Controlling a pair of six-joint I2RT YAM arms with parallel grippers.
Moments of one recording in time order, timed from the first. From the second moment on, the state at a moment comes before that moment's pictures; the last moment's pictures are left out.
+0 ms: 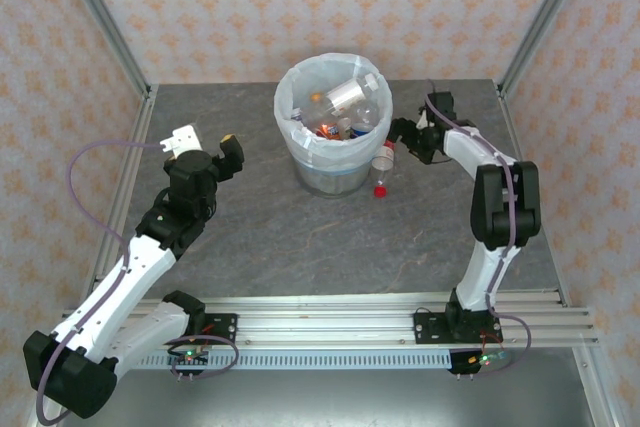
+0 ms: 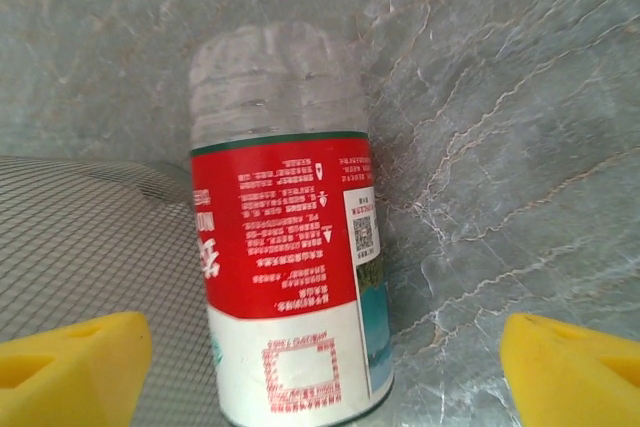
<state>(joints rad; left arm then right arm) -0.35 0.90 0.79 -0.25 -0.54 -0.46 0.10 1.90 1.37 -0.47 -0.34 0.56</state>
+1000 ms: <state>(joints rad) -0.35 0.94 0.79 -0.27 -0.58 -0.48 0.17 2.02 1.47 -0.68 -0.04 0.58</state>
